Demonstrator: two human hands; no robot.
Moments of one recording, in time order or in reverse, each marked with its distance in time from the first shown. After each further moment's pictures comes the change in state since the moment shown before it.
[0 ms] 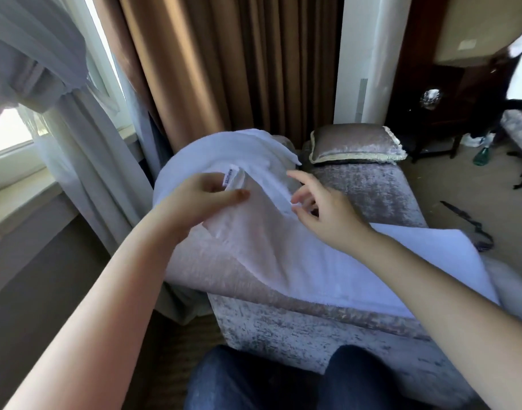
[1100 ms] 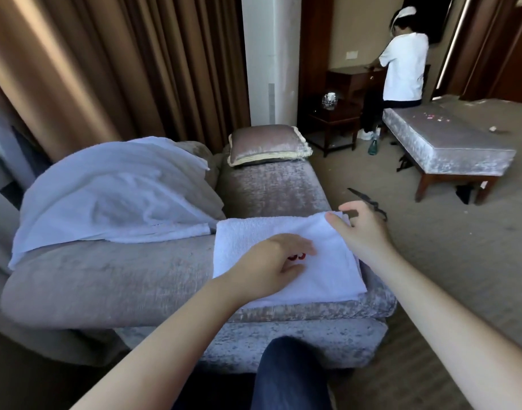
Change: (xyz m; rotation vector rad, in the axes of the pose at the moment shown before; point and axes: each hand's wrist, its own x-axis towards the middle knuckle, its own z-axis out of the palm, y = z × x) left_hand 0.013 0.028 0.260 0.307 -0.413 0.764; right_hand -0.135 0.106 -0.133 -0.014 0.380 0.773
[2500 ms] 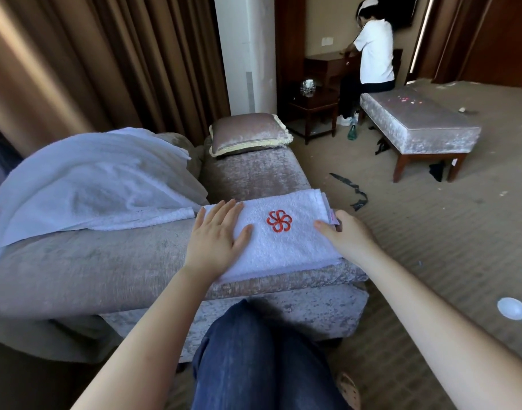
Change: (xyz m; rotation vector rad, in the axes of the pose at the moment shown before) left_hand -0.030 -0.051 0.010 0.472 0.277 -0.299; right_hand -0.030 0.058 0.006 -0.197 -0.076 0.089
